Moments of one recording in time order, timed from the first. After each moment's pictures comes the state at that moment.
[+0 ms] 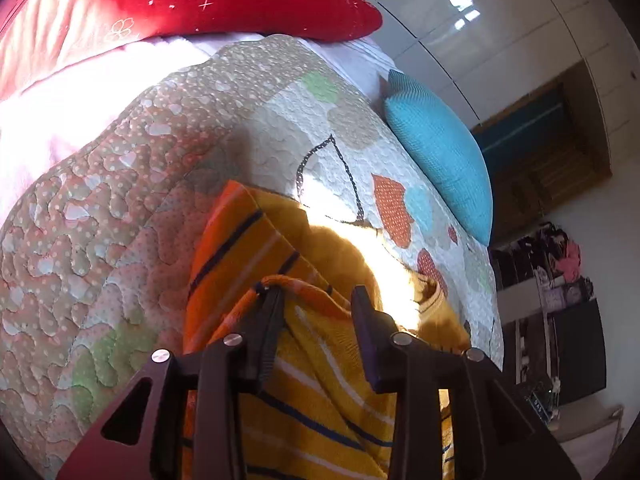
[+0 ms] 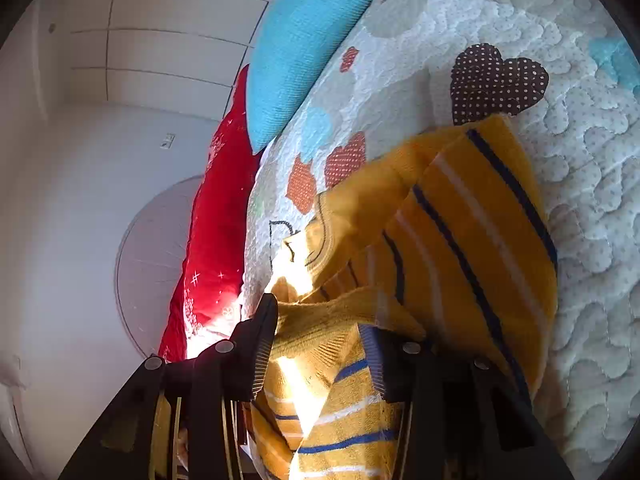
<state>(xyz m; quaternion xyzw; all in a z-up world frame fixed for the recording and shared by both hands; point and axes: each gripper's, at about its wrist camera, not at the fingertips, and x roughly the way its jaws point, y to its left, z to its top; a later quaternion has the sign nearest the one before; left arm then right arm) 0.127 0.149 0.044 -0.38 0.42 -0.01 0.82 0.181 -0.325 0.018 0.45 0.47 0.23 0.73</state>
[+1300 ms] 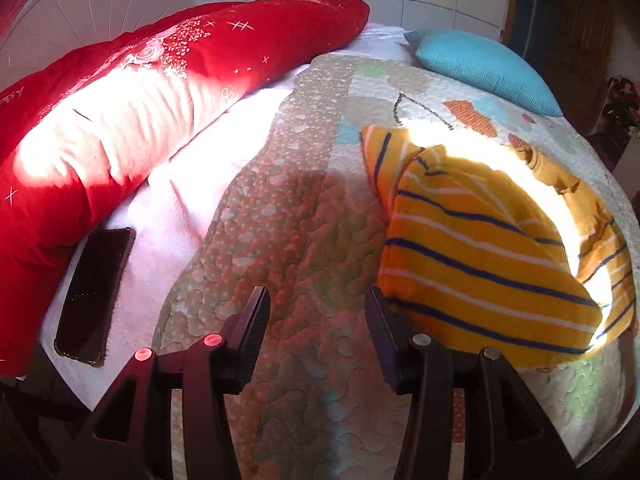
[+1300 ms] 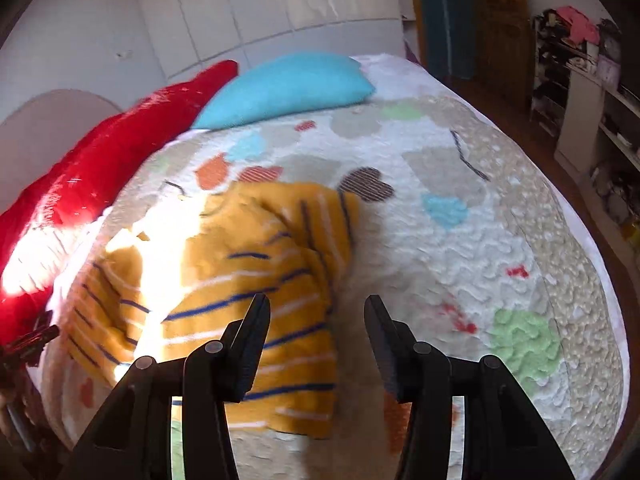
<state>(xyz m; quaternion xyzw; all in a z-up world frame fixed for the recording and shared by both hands) -0.022 0.142 0.061 -0.05 0.45 0.09 0.89 0.039 -0.319 0.113 0.05 0.41 0.09 0.91</state>
